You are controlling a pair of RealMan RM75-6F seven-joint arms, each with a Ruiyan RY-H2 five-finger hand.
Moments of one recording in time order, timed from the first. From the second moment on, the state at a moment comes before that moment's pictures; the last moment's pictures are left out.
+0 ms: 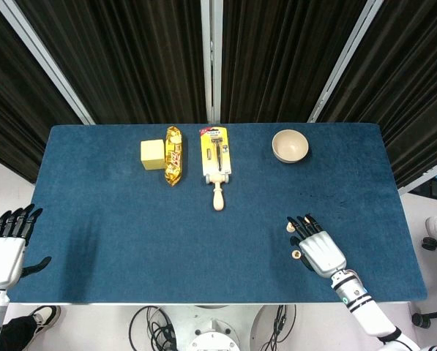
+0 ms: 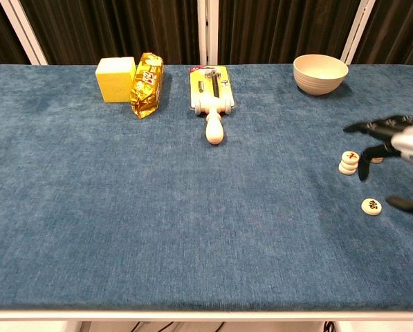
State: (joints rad) left arm -0.10 -1.11 -0.03 -1.64 1.50 1.48 0.11; right arm 0.42 -1.35 -0.08 -1.63 -1.45 1.15 -0.44
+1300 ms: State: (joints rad) left arm -0.10 -1.11 -0.04 -1.64 1.49 1.48 0.09; right arm 0.38 -1.44 -0.06 -1.51 -1.48 1.15 -0.42
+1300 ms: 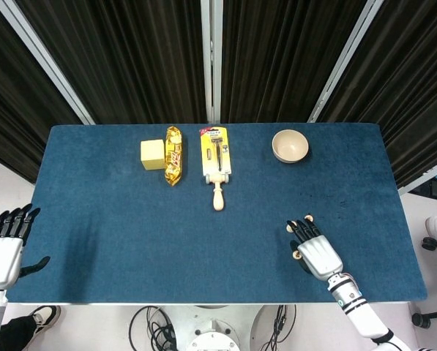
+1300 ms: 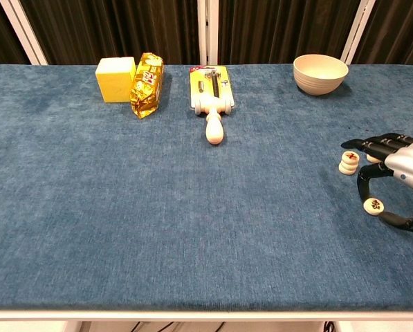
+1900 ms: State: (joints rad) left arm -0.10 -1.11 -0.04 -1.64 1.50 1.48 0.08; right arm 0.47 -1.41 0.08 -1.56 -1.36 1.07 -0.45
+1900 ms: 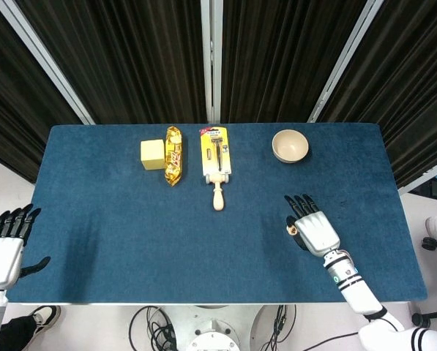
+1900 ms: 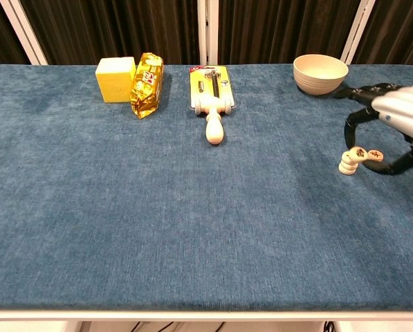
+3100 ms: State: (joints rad) left arm -0.10 -1.11 -0.04 -1.63 1.49 1.48 0.07; right arm 0.55 -1.44 0.10 -1.53 -1.19 1.01 -0.52
